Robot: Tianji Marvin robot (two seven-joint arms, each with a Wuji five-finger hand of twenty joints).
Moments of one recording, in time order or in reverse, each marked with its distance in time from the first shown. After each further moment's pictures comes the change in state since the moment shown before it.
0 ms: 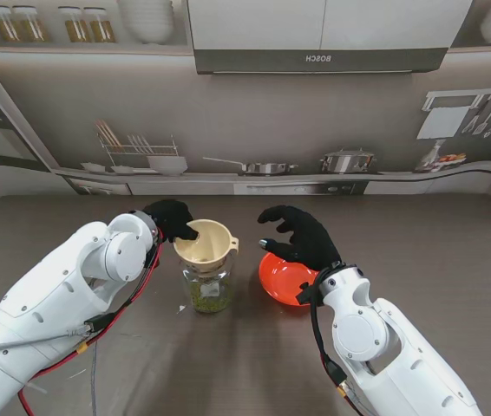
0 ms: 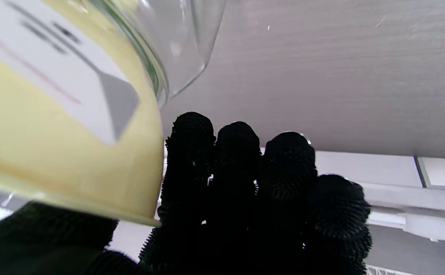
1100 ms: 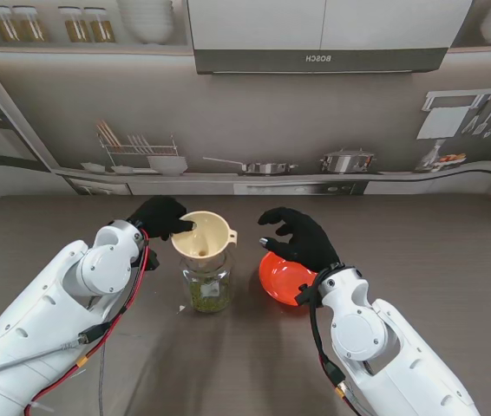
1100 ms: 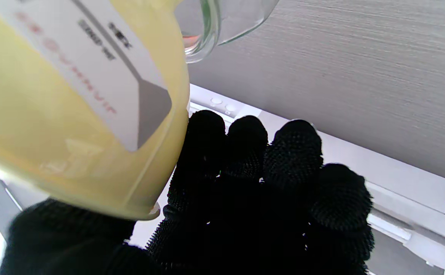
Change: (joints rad) left arm 0.137 -0.054 -0.179 0.012 -0.210 -0.153 0.206; right arm 0.003 -0.004 -0.006 0.012 0.039 0.013 0.009; left_hand 0.132 -0.024 -0.033 -0.103 0.001 0.062 -0.106 -0.002 -0.001 0.049 -0.134 -0.002 -0.004 0.040 -0.128 0.002 -0.026 0.035 -0.086 0.009; right_hand -0.001 0.068 -0.003 0.005 0.000 0.030 0.000 0.000 0.001 0.014 0.000 0.000 0.000 0.000 0.000 0.000 0.000 0.000 0.000 0.000
